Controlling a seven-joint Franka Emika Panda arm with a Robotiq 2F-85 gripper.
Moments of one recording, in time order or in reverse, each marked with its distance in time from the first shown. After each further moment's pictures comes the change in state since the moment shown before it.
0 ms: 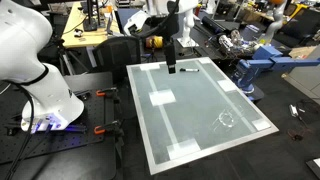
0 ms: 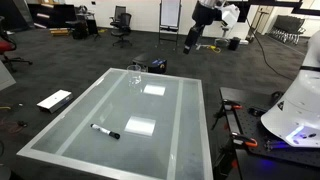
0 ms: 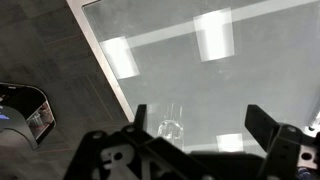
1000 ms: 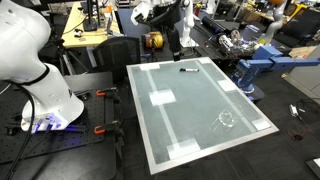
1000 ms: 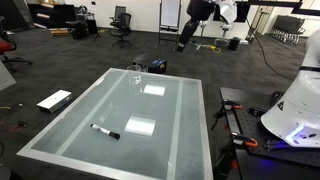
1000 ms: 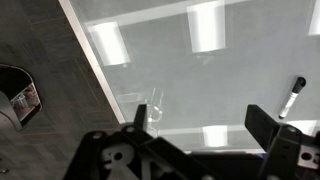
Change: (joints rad) arm 0.060 0.020 0.042 0.055 0.010 0.006 0.019
